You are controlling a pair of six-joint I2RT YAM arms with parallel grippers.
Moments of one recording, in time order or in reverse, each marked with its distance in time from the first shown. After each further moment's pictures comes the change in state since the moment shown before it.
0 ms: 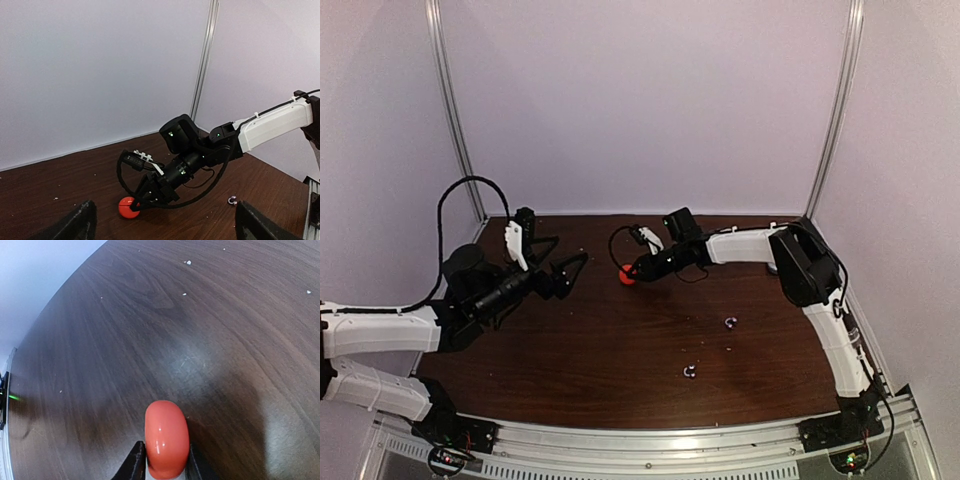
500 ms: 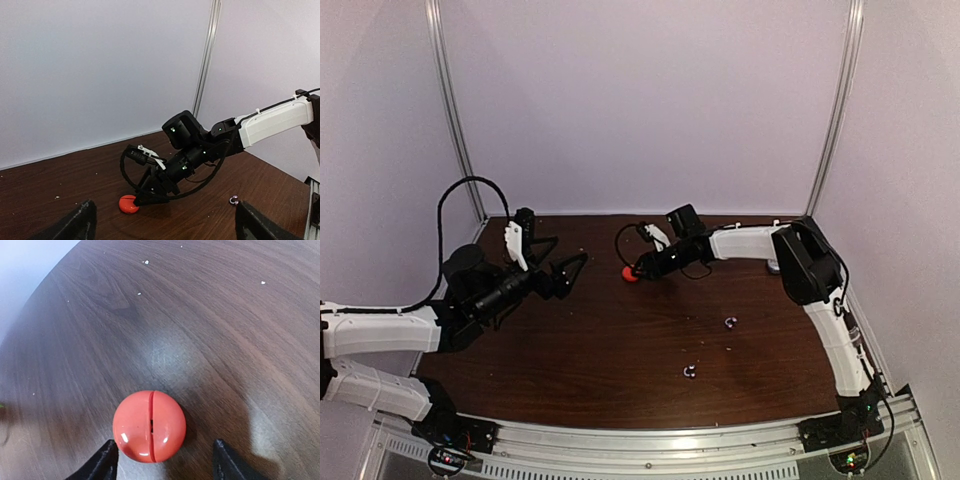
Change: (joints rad) left arm 0.001 0.000 -0.005 -0.003 -0.008 -0.001; right arm -0.028 0.013 0.043 -0.065 0.101 -0.032
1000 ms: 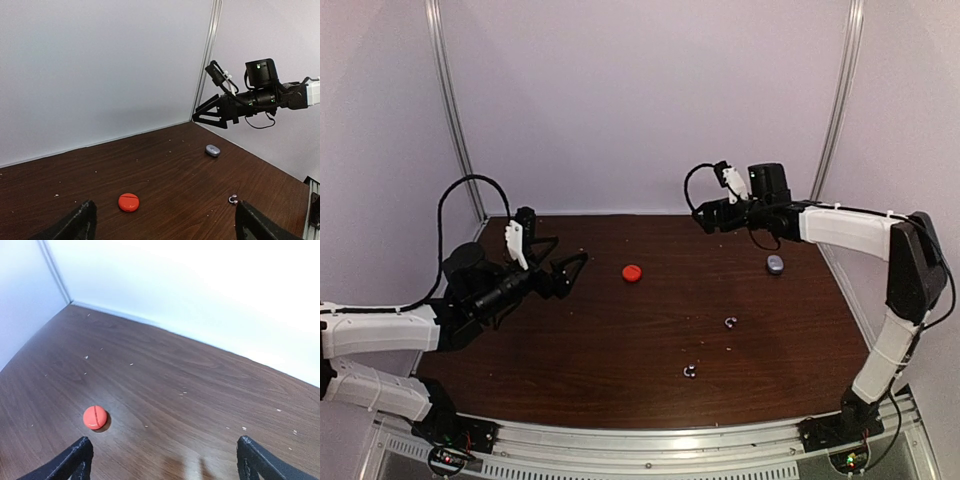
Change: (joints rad) left arm 0.001 -0.006 0.009 -0.032 0.001 -0.008; right arm -0.142 -0.655 -0.511 0.149 0.301 -0.026
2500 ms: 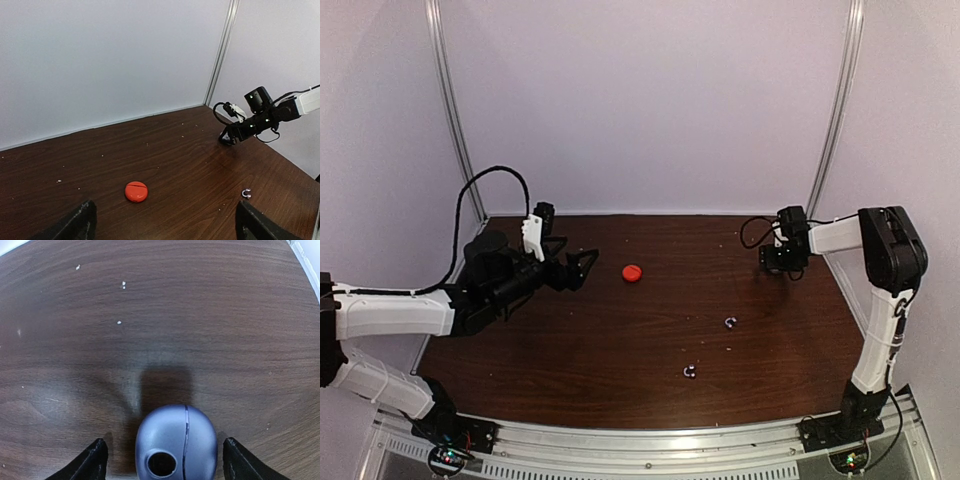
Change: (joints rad) left arm 0.000 0.135 0.121 -0.104 -0.044 -0.022; right arm -0.327 0.188 -0.158 -0.075 0.294 0.105
